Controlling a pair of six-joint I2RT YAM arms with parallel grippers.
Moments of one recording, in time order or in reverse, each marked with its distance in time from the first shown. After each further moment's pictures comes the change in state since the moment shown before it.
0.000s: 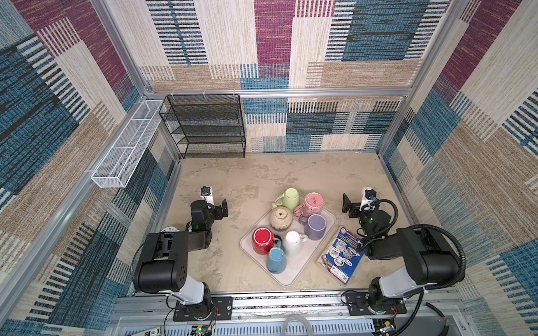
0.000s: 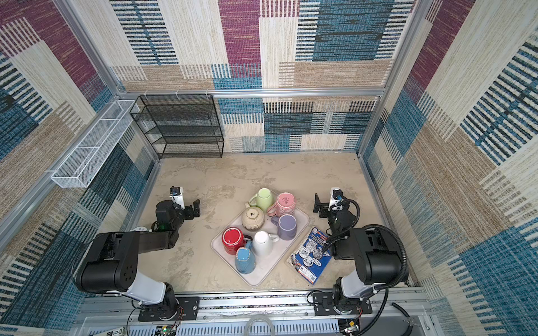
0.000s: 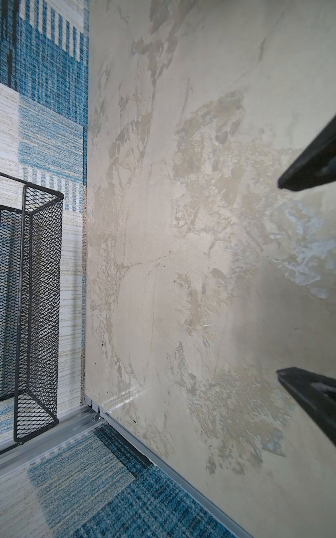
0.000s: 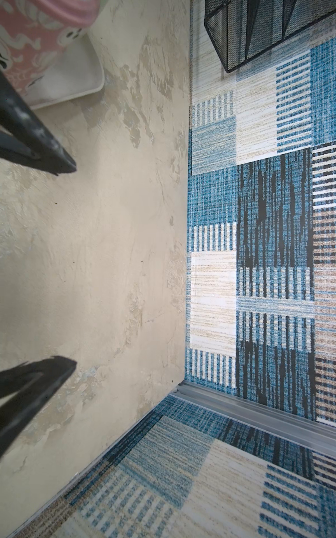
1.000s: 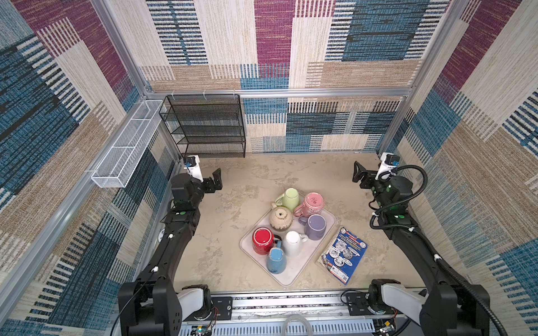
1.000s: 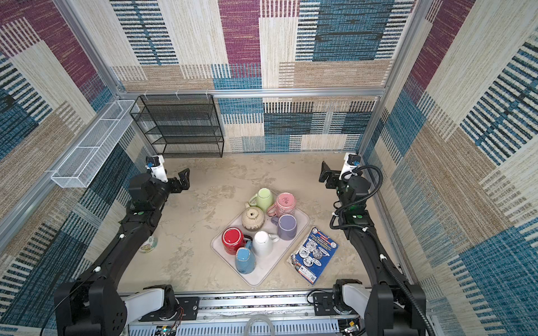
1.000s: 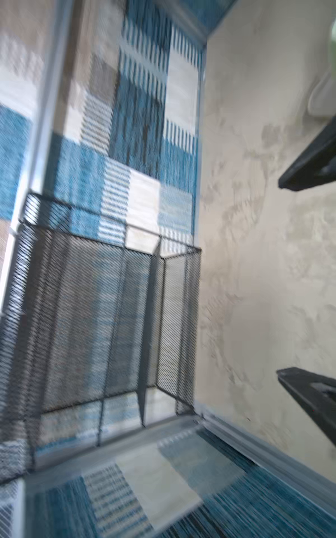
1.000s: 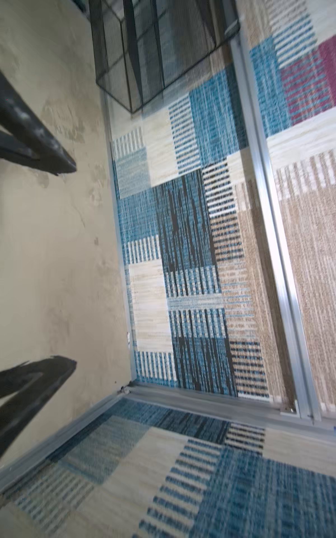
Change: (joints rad) left arm -0.001 -0.350 0.447 -0.568 0.197 -0.114; right arm -0.002 -0.455 0.516 -0.941 -0.057 0.187
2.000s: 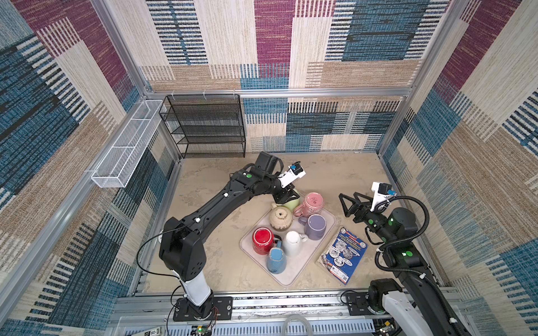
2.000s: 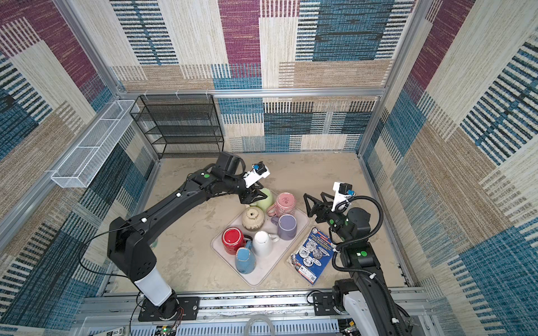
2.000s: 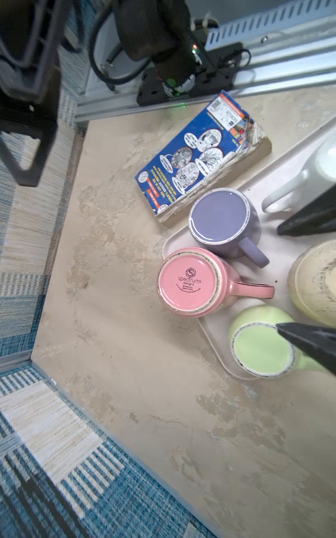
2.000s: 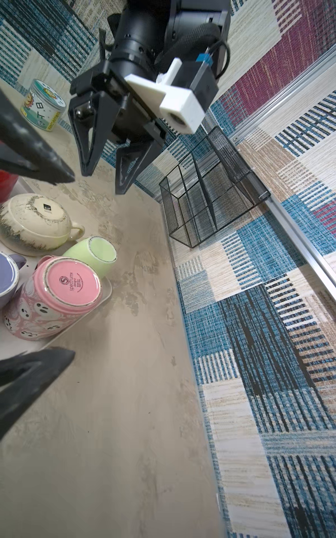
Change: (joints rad) left arm -0.658 0.568 0.702 -0.768 0.265 0.591; right arm 0.112 -0.461 -0.274 -0.224 -0.264 0.266
